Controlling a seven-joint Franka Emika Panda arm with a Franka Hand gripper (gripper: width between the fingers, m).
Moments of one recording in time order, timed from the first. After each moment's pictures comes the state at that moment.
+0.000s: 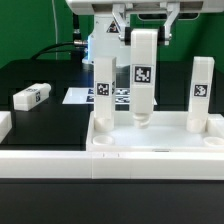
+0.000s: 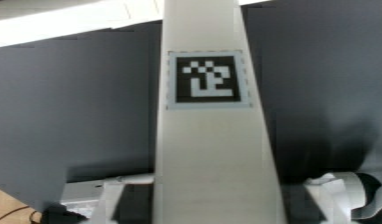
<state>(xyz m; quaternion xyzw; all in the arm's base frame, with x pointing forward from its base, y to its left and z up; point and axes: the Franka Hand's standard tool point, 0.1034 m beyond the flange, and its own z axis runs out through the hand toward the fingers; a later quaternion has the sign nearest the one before) 0.639 -0.001 0.169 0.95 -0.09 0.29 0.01</state>
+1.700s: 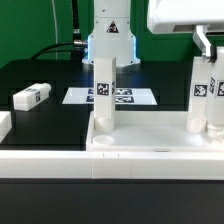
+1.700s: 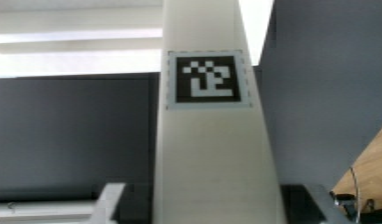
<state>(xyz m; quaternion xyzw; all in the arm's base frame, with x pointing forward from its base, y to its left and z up) 0.622 0.106 0.145 0.96 -0.03 0.28 -0.01</state>
